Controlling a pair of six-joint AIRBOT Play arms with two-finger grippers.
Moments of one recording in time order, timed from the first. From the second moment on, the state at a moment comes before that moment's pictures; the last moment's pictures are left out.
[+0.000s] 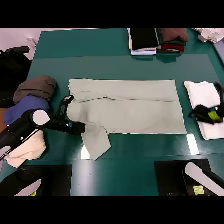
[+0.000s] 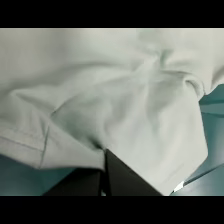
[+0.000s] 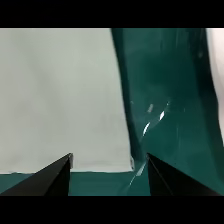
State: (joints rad) left arm -0.40 -0.98 0.62 1.06 -0.94 -1.60; right arm -0.61 -1.04 0.80 -1.28 1.36 1.34
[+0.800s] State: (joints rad) left arm -0.40 -0.89 0.68 1.19 -1.08 -1.64; right arm -0.53 -1.09 0.64 -1.19 1.29 1.27
